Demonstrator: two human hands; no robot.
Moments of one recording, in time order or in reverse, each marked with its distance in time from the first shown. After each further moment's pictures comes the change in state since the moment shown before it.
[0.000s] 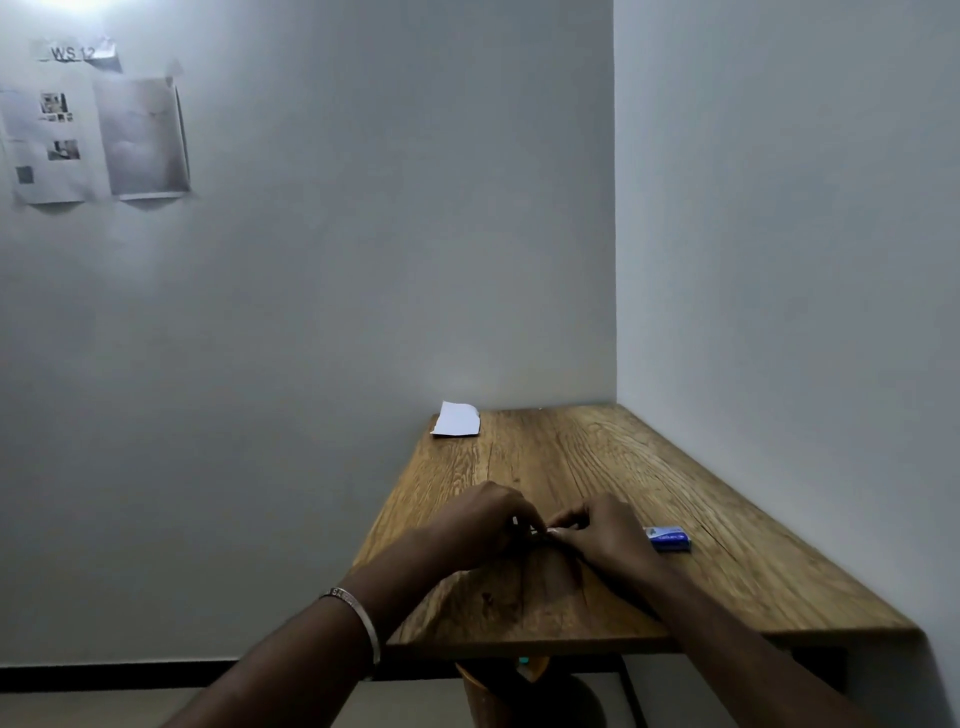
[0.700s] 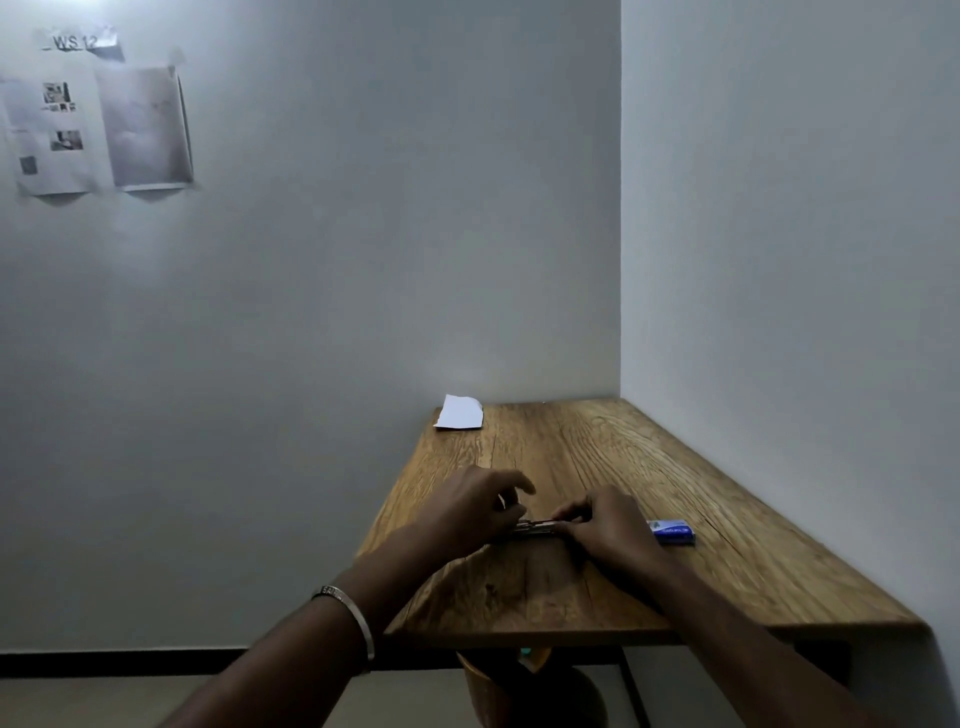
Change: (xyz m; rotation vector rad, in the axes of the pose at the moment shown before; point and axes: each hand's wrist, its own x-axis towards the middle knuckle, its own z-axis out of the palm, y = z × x) left_hand -0.006 -0.011 0.006 -0.061 0.229 -0.099; right_hand 0.000 -0.003 0.002 -0.015 0.019 0.032
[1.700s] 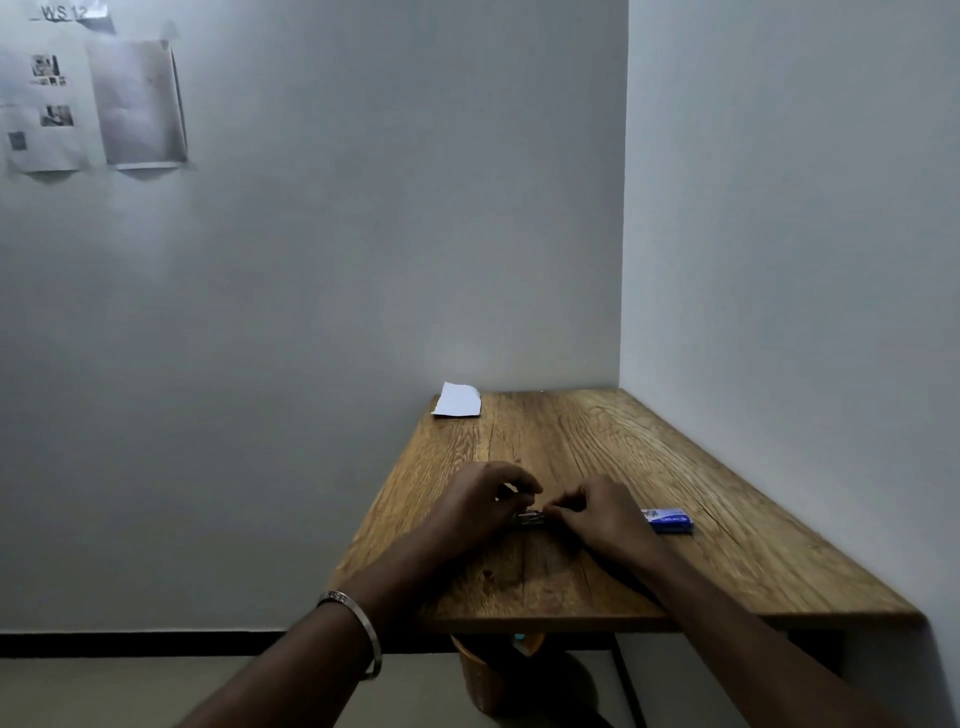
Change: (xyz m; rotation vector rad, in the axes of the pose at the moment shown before) left_hand -0.001 -0.001 0.021 -0.227 0.143 0.019; right_hand -0.004 -0.006 -0.003 -0.055 -0.043 -0.087
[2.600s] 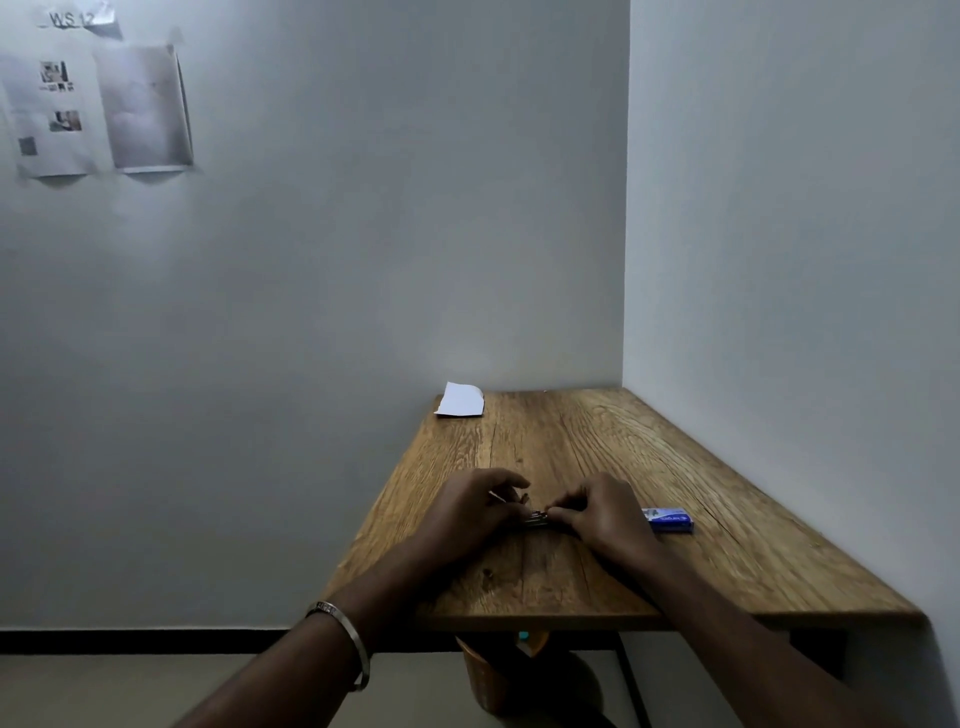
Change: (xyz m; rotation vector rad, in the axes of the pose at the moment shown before) left_hand -0.014 -0.002 -0.001 -0.039 0.036 -0.132; right_hand -0.005 -0.005 -0.001 -0.007 0.060 0.006
